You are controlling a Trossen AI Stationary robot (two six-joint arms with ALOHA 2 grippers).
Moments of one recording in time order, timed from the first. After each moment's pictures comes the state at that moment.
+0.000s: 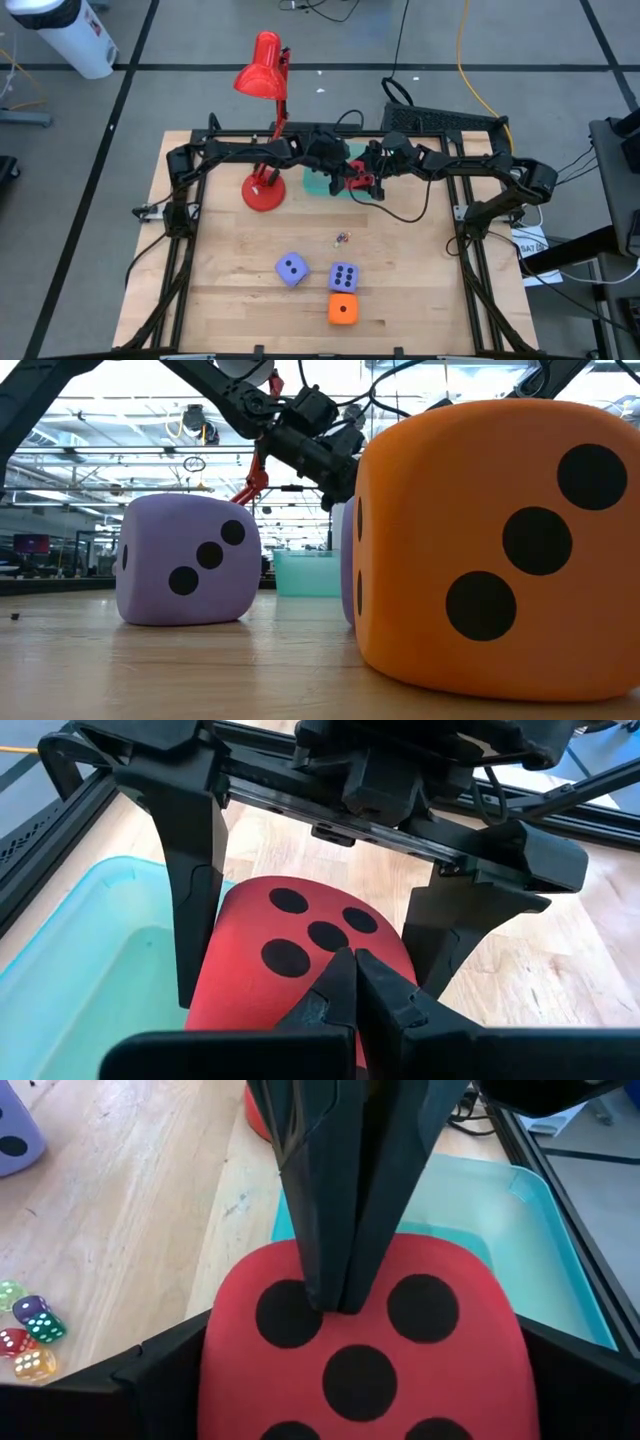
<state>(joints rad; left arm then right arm) 0.37 2.02 1.43 -0.05 0.36 0.02 -0.51 1.45 0.73 0.18 -0.39 -0.38</state>
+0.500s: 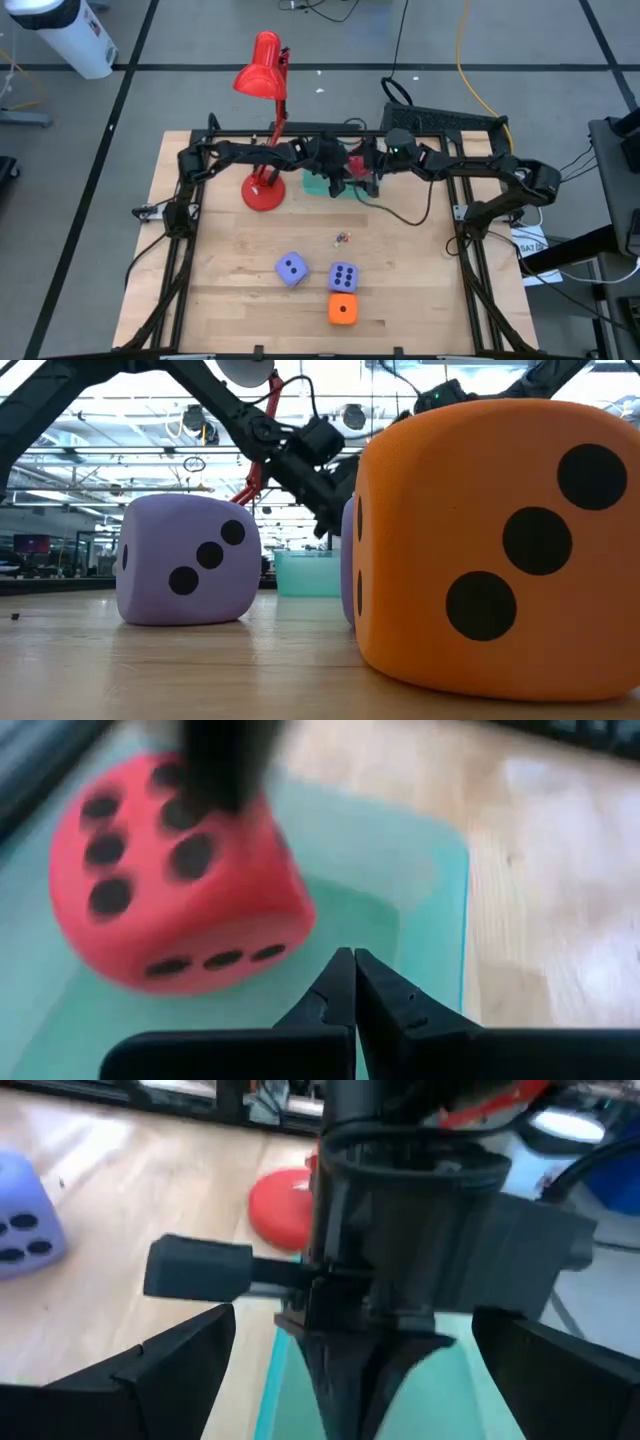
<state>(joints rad) 0.38 2.08 1.43 -0.05 0.30 0.03 -0.51 1.43 0.74 0.29 -0.40 -0.36</state>
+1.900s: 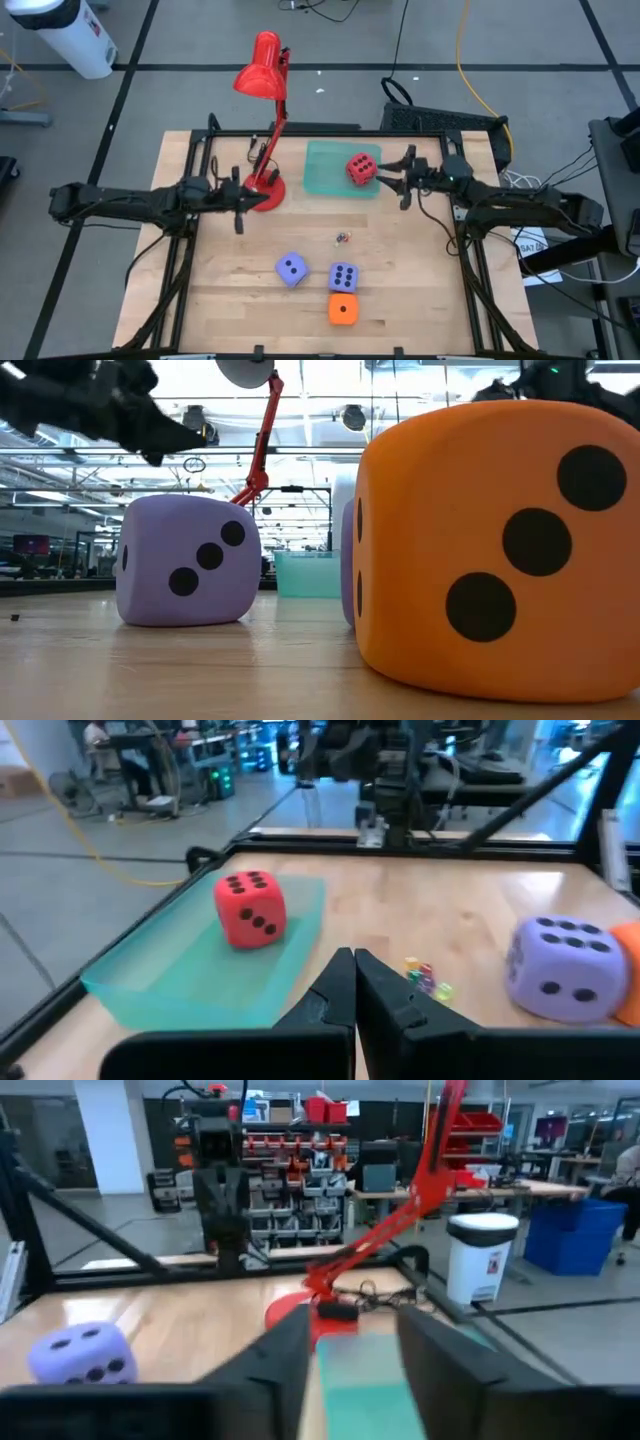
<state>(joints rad) 0.06 0.63 0.27 0.23 -0.07 0.02 -0.48 0.92 0.22 0.76 -0.31 0.03</state>
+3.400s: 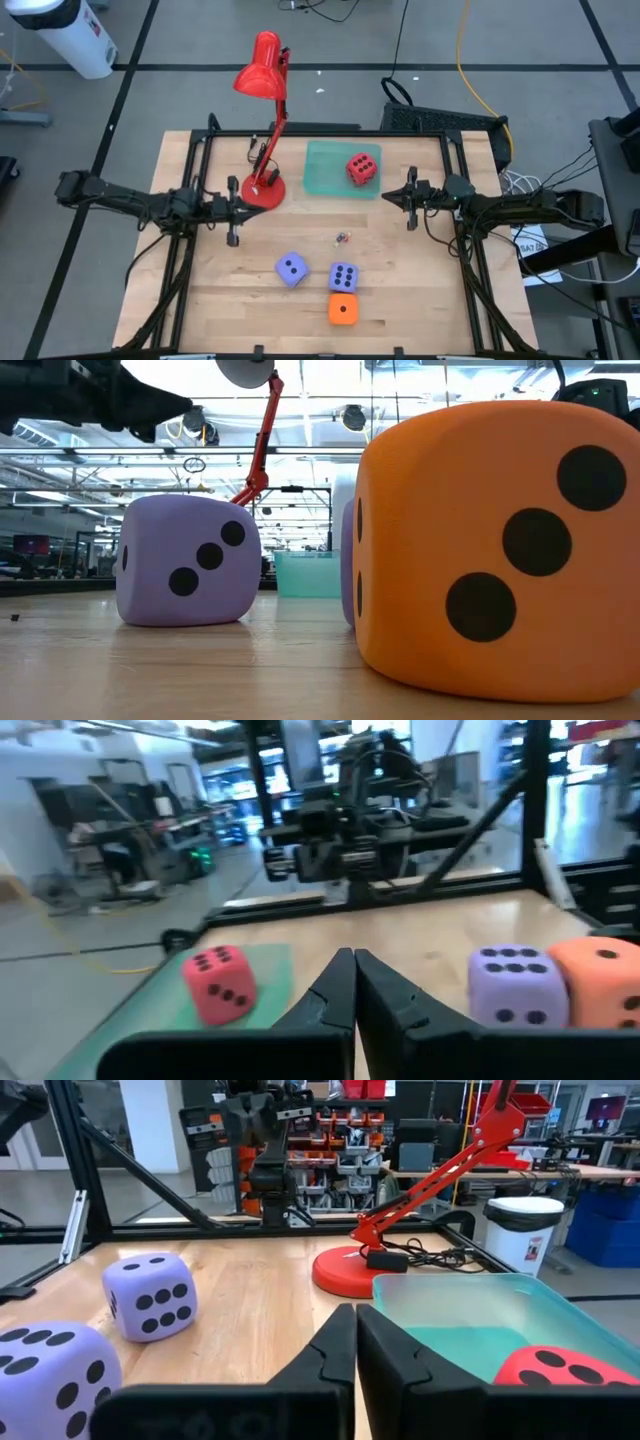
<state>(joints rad) -0.18 0.60 0.22 0.42 -0.23 0.17 -0.33 0.89 0.02 0.89 -0.26 0.00</state>
